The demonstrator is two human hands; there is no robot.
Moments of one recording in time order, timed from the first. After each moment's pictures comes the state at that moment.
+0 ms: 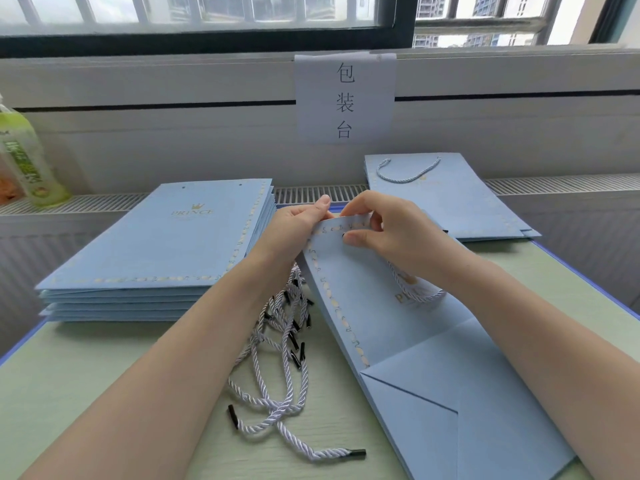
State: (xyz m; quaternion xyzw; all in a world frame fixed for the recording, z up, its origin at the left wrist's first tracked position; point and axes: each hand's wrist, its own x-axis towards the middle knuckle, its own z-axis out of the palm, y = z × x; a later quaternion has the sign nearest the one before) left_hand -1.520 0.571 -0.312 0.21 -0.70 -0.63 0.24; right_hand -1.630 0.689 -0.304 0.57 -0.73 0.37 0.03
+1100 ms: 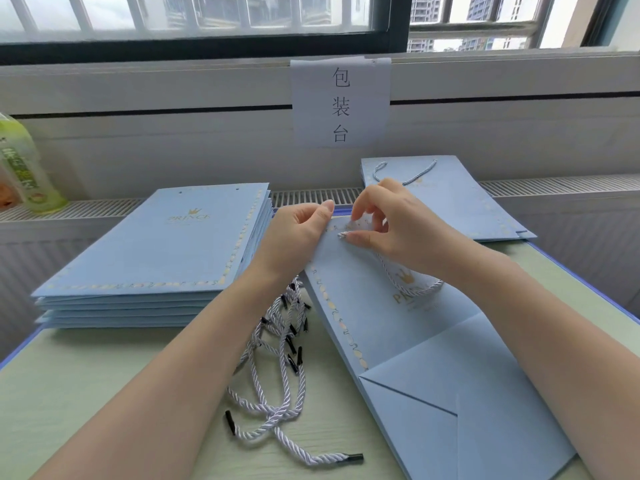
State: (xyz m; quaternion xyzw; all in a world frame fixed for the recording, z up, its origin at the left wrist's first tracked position) left_hand -1.522 0.578 -0.315 0.16 -0.77 -0.51 0.33; right_hand -1.645 0.693 -0.303 0.60 -0.72 0.35 0.06
